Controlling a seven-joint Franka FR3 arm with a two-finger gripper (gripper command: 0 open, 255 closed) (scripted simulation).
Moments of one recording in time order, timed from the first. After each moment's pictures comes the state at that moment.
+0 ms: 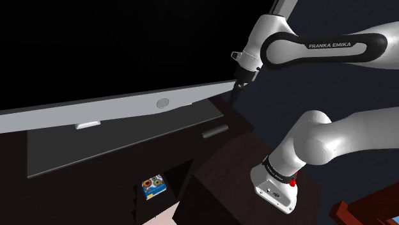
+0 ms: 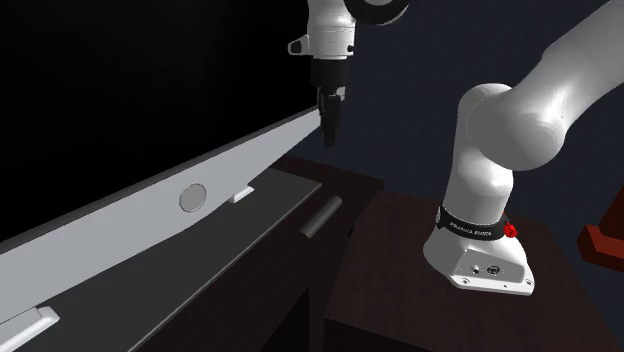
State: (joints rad) arm 0.12 -0.74 -0.08 -2.75 -0.01 2.00 -0.33
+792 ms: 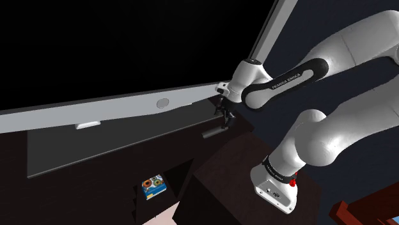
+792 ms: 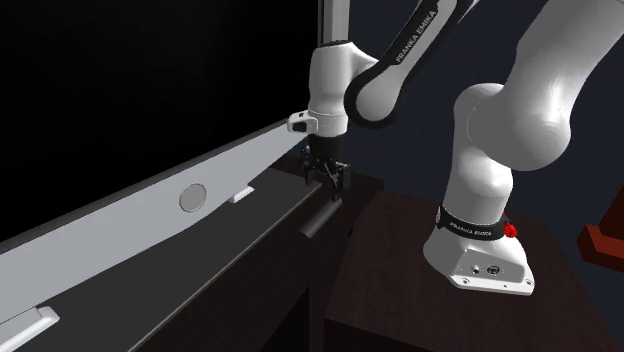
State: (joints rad) arm 0.21 -0.39 -0.26 -2.96 -0.21 2.62 -0.93
